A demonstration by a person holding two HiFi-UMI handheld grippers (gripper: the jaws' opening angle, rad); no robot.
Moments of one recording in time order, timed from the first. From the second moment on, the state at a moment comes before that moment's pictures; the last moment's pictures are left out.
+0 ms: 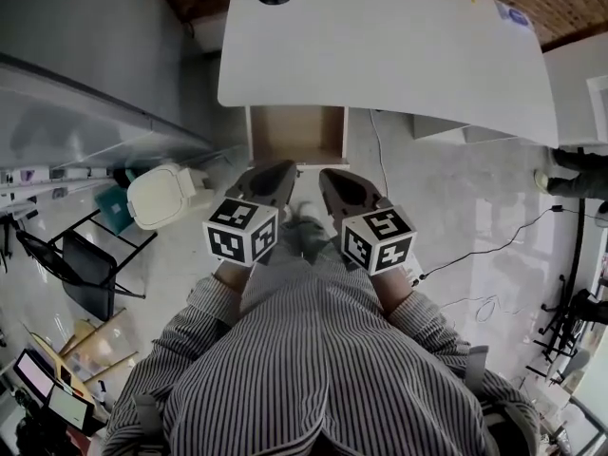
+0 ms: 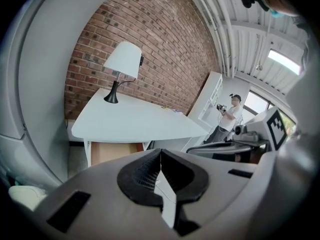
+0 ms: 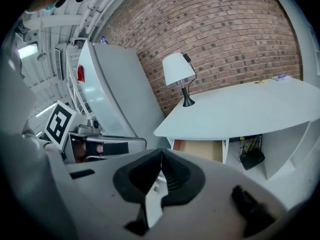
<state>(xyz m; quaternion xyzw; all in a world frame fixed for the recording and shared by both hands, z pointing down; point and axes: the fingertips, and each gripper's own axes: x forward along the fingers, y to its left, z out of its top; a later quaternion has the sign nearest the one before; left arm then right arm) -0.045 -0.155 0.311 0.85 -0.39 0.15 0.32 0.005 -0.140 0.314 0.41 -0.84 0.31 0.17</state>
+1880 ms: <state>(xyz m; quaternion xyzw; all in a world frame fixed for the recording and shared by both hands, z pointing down) -0.053 -0.143 0.571 0.76 -0.43 0.21 0.44 -0.005 -0.143 0.559 0.42 -0.77 0.45 0.17</state>
